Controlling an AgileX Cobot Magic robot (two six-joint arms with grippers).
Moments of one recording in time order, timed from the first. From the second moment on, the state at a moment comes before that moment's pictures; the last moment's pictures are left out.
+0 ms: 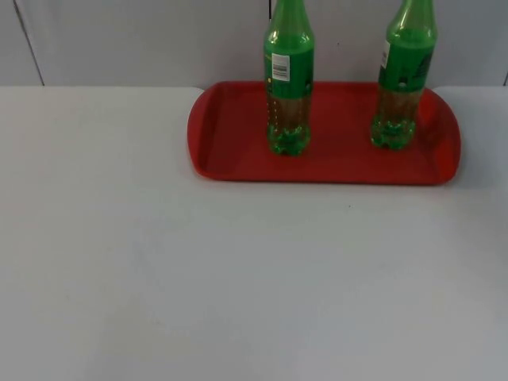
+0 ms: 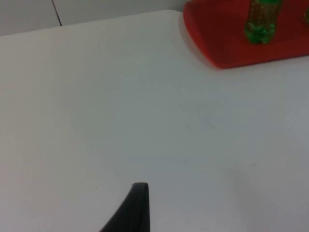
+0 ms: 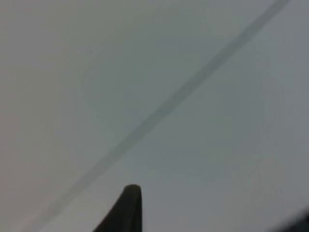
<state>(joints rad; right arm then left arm) 0.32 1.41 -1.32 -1.56 0.62 0.81 -0.13 0.00 -0.50 -0.09 1.08 0.11</state>
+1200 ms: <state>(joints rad) 0.32 0.97 -0.90 -0.26 0.63 0.16 -0.13 0.00 -0.50 -0.09 1.08 0.11</state>
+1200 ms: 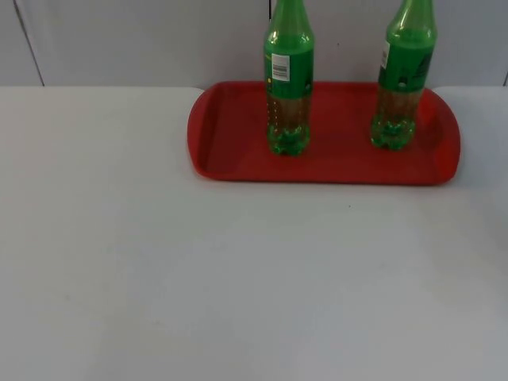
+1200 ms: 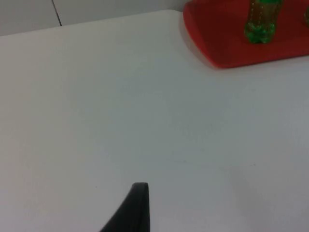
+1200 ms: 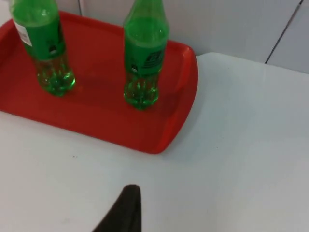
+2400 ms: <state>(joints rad) 0.32 0.11 -0.64 0.02 0.93 -0.04 -0.13 0.00 -0.50 -0.09 1.08 0.11</state>
